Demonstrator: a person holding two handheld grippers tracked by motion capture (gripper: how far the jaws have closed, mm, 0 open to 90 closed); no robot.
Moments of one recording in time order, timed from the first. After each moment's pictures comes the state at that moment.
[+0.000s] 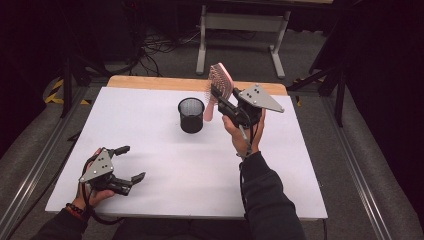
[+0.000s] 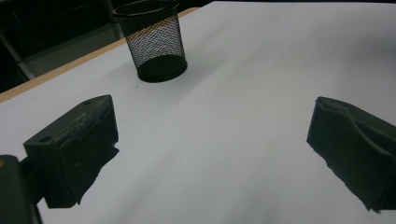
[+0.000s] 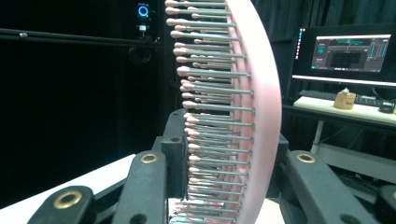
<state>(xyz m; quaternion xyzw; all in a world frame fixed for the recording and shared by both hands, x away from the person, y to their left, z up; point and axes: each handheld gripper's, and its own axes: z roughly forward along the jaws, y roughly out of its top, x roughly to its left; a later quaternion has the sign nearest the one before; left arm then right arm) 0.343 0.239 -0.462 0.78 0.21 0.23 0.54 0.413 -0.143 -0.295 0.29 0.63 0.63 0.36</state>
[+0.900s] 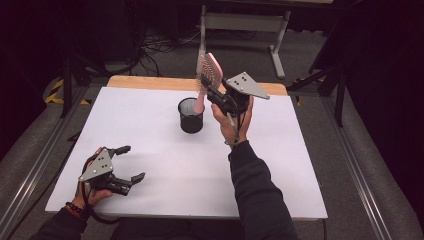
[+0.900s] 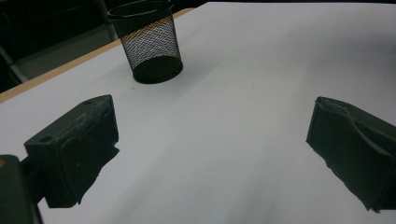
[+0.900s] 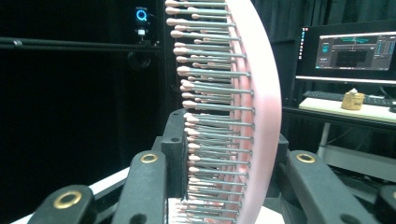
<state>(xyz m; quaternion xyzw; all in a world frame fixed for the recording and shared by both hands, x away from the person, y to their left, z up) 0.346 0.240 -0.461 0.79 0.19 0.23 0.54 0.444 -0.118 -0.292 0.29 0.62 0.63 0.35</state>
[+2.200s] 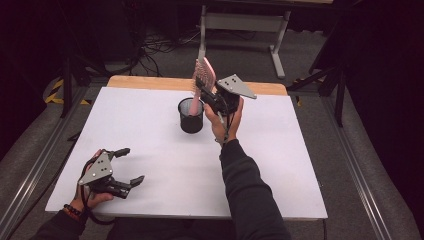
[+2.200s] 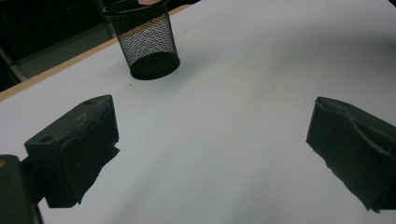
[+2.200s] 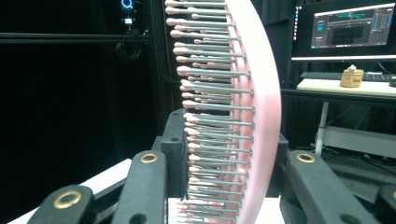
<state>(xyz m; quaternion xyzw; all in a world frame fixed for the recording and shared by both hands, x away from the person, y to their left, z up) 0.340 0.241 -0.463 0.79 0.19 0.23 0.53 0.470 -0.103 -0.320 0.33 0.62 0.63 0.34</state>
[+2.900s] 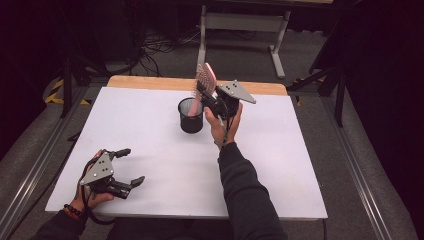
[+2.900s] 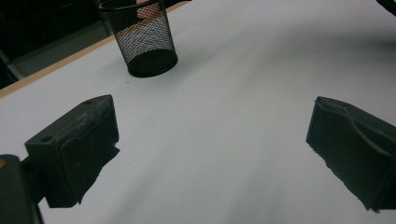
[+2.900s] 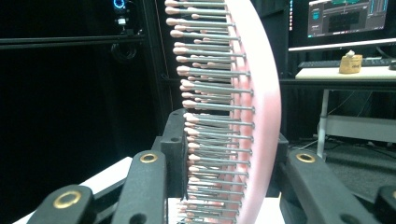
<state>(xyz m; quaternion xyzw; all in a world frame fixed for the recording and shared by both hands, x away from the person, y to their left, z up) 0.340 0.240 -0.464 0.79 0.19 0.23 0.53 0.476 -0.106 -0.341 0.35 0.61 0.63 0.32</state>
